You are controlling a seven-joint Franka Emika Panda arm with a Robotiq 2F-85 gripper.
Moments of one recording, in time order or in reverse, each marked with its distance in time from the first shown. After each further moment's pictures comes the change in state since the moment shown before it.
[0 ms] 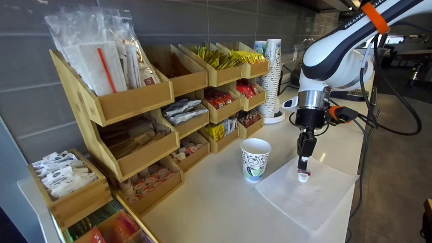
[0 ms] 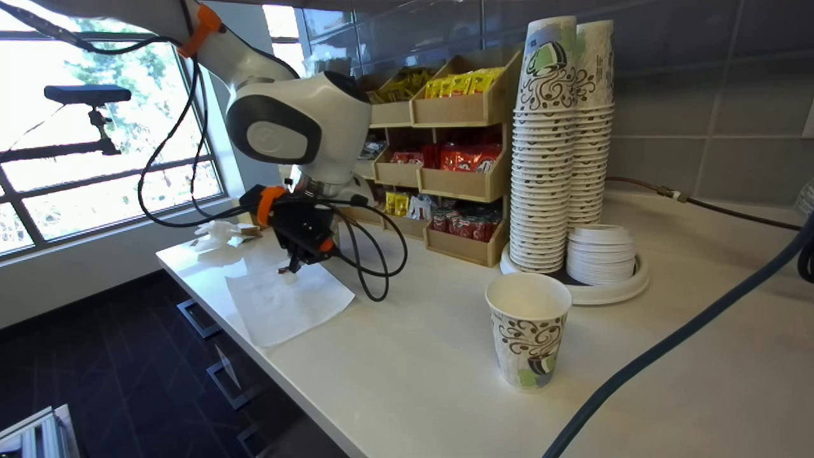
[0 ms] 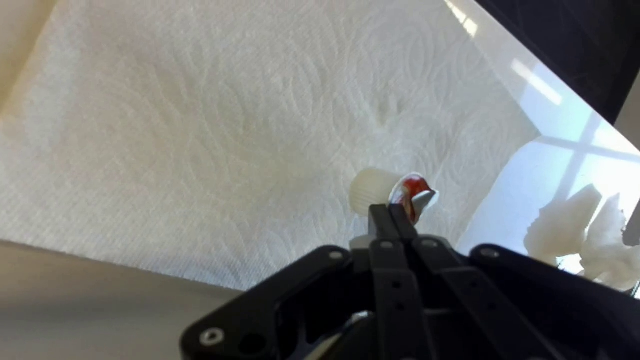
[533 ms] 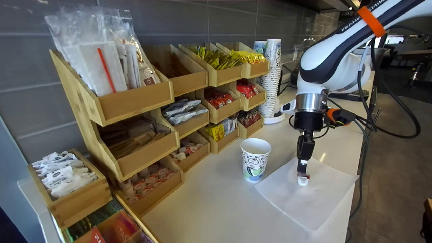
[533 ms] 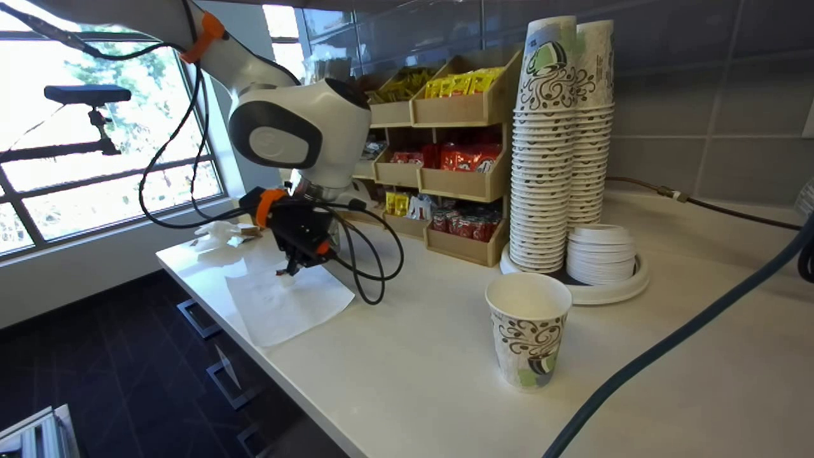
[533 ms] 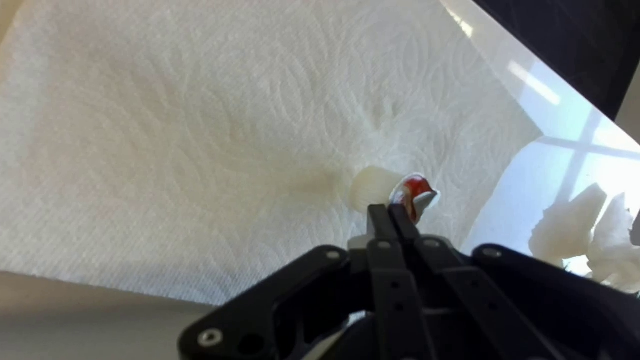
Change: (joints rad) arm 0.000 0.019 0.015 0.005 0.000 0.000 0.035
